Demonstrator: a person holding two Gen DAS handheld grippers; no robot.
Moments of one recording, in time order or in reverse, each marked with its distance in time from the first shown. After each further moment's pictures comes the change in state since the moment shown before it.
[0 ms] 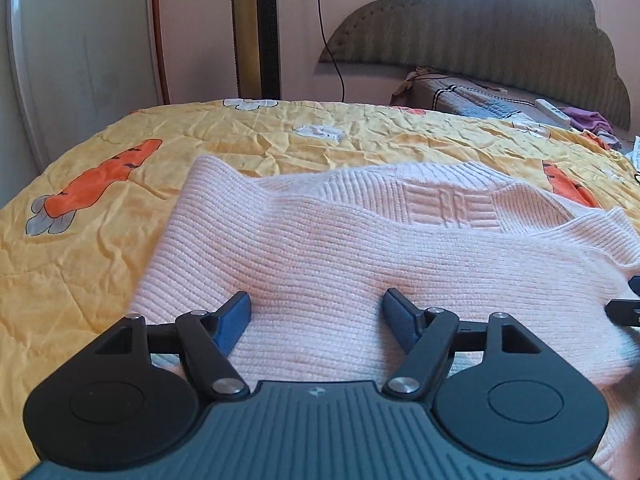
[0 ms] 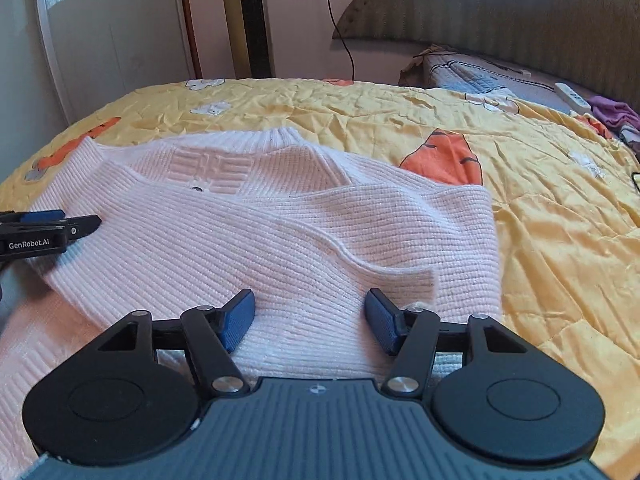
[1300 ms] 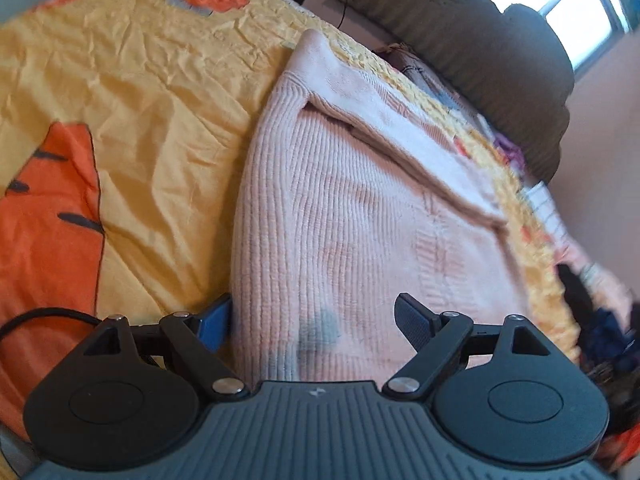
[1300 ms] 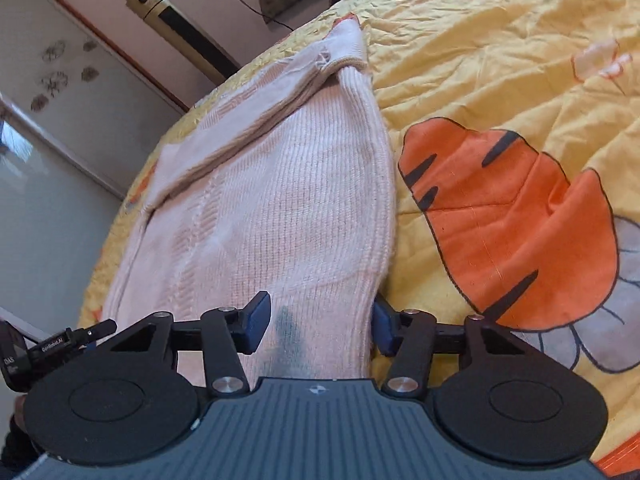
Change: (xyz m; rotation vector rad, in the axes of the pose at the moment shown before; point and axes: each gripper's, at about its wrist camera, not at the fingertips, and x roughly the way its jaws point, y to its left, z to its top) left arm -0.203 0.155 -0.149 -0.471 0.261 -0.428; right arm -0.211 -0.014 -0.218 0.618 0.054 0.263
